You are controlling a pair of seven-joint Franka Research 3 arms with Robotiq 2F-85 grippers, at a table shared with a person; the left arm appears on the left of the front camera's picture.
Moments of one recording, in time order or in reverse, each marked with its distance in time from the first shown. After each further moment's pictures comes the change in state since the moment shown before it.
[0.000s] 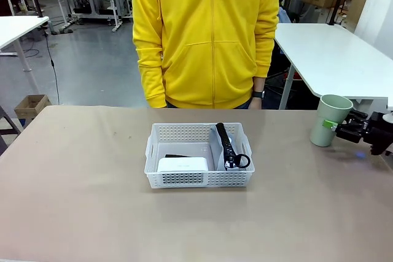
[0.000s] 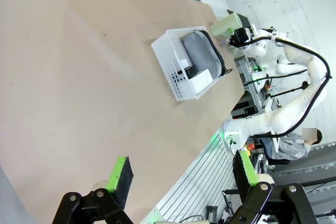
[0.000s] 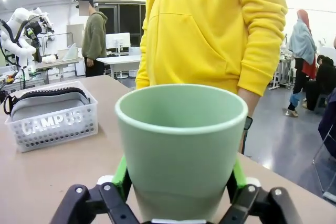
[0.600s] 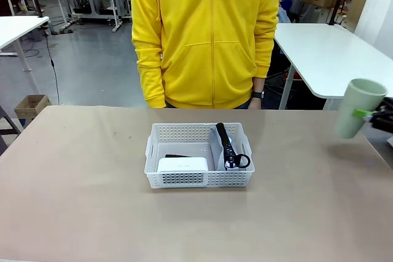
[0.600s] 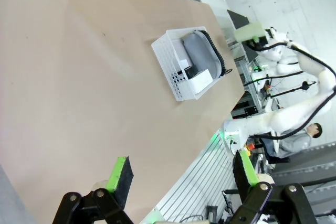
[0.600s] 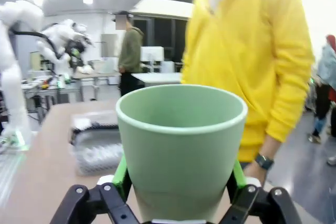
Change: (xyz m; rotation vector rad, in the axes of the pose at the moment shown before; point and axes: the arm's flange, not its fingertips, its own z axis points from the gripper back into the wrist) left arm 0.000 -0.001 0.000 0.001 -0.001 -0.001; right arm 0.108 0.045 0.058 0.188 -0.063 0.031
